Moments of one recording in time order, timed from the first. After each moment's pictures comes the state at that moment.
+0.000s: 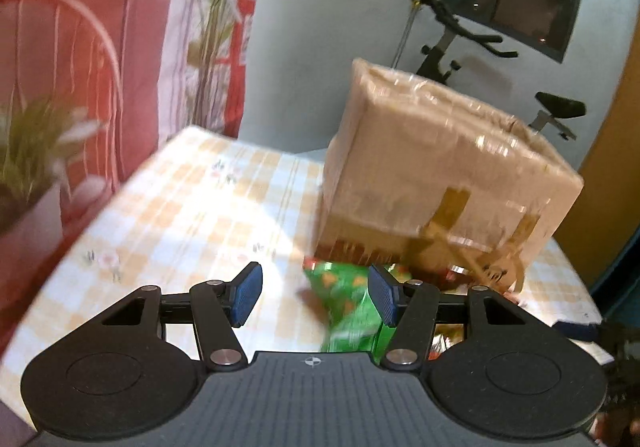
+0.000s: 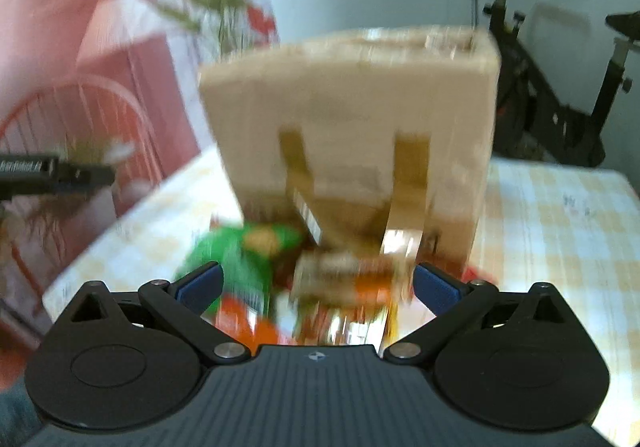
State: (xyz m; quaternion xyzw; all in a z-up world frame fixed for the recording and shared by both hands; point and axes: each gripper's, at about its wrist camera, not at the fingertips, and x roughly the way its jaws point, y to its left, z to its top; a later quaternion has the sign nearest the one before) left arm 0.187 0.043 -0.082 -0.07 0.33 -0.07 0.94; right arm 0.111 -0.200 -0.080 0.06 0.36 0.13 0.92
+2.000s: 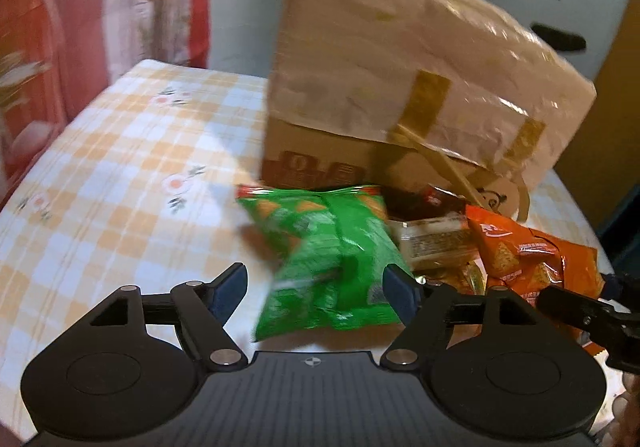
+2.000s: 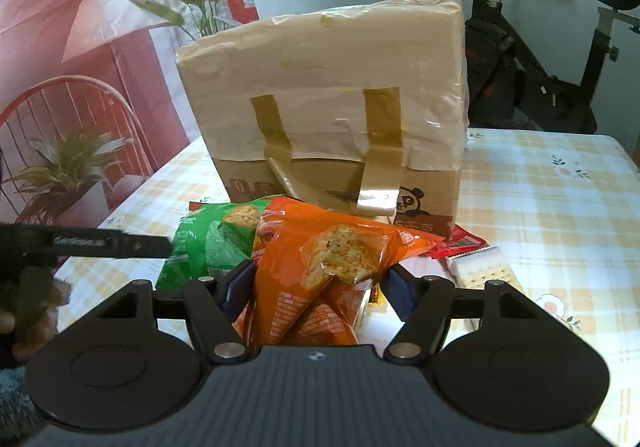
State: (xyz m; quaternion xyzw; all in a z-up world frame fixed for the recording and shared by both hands) left arm 0.217 -0.013 -0.138 -0.04 0.41 -0.11 0.90; right arm 0.104 -0.222 -0.092 0.09 0.35 0.11 0.93
